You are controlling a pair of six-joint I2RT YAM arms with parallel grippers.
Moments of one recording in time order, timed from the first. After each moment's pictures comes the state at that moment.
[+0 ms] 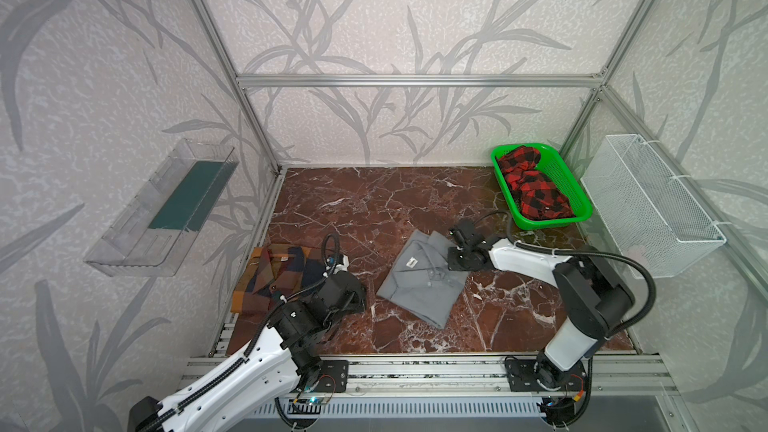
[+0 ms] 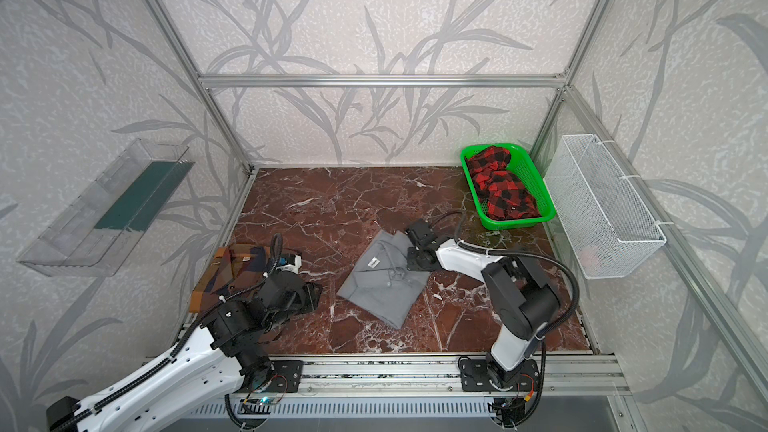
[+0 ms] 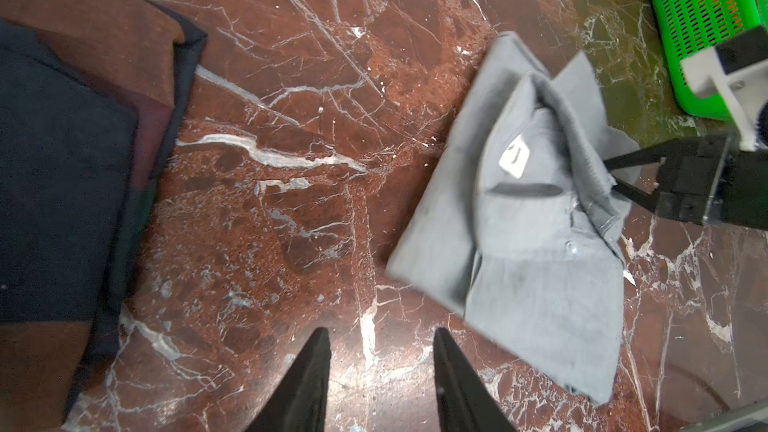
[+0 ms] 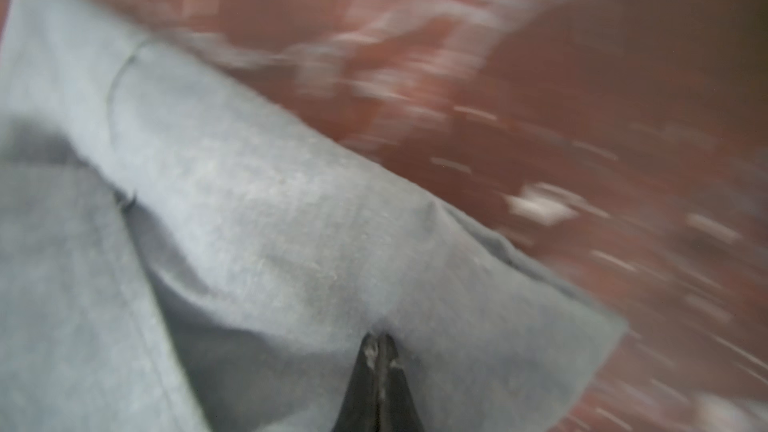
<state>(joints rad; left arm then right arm) -0.77 0.69 0.51 -0.68 -0.24 -0.85 0.54 1.60 0.83 -0.39 0.10 0.65</state>
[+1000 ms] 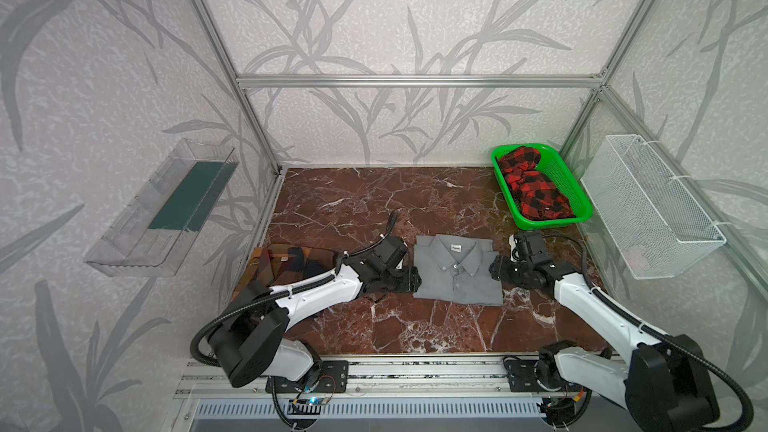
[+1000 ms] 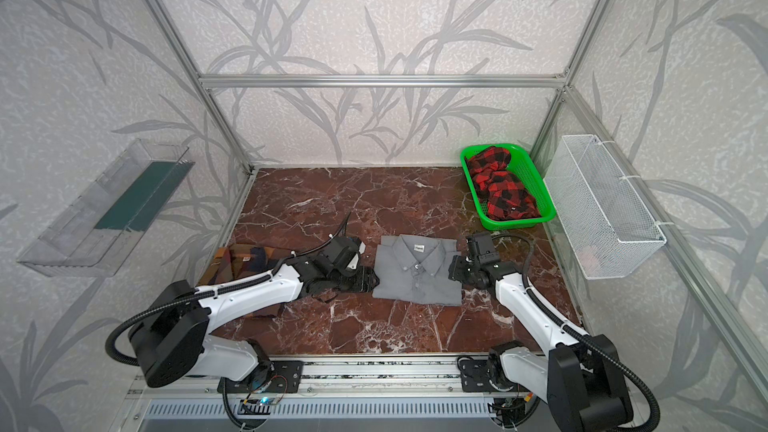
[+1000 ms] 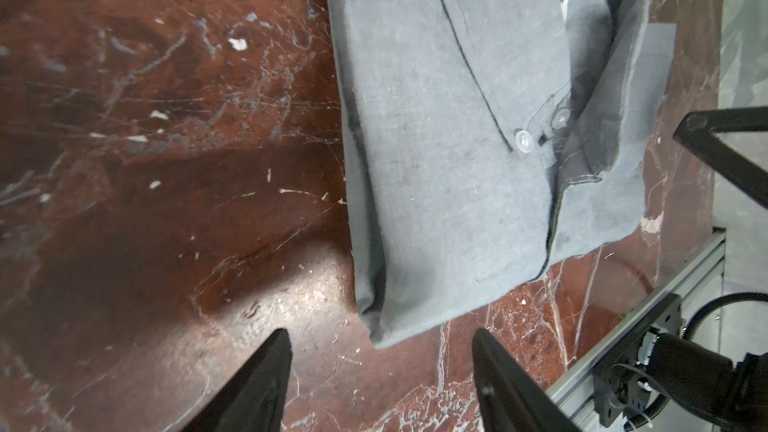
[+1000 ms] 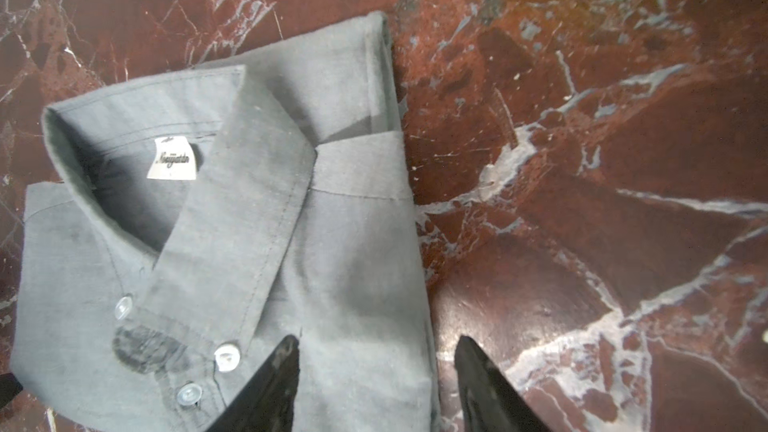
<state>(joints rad) -0.76 1.46 0.79 -0.32 0.19 -0.71 0.22 1.16 0.59 -0.48 -0.12 0.52</state>
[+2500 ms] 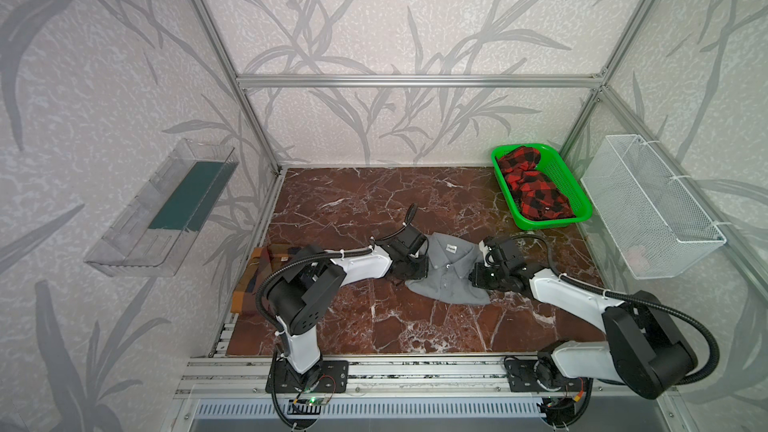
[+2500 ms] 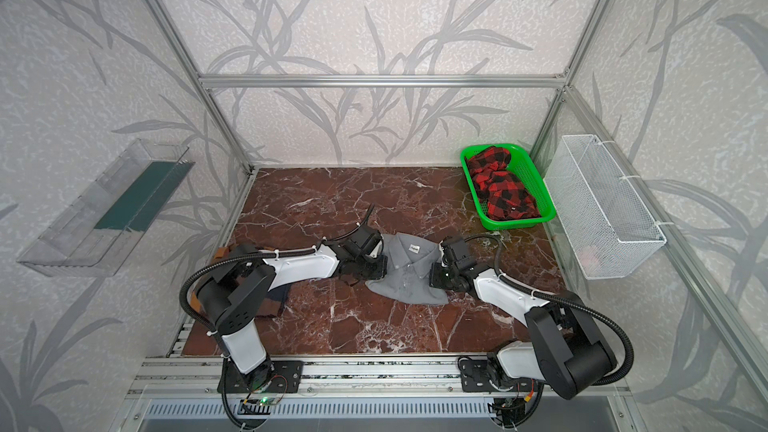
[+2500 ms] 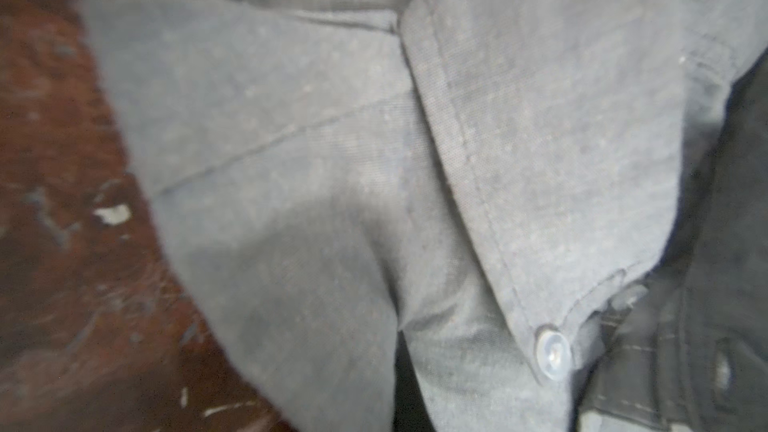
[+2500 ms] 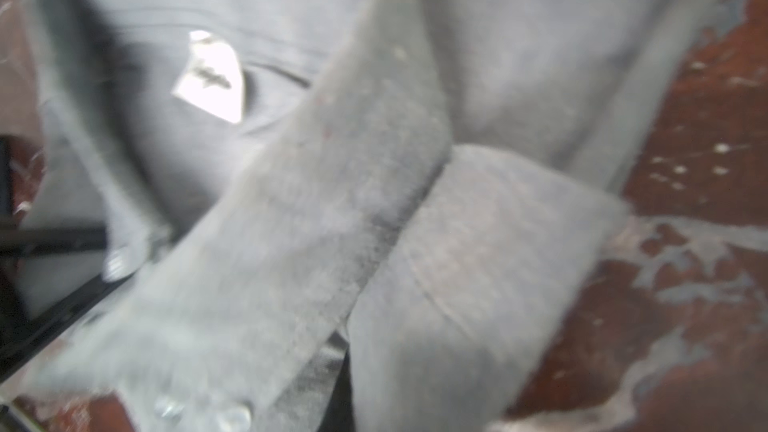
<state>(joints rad) -0.75 1.79 1.00 -0.27 0.16 -0.67 0.45 1.32 0.57 -0.25 -0.19 0.58</state>
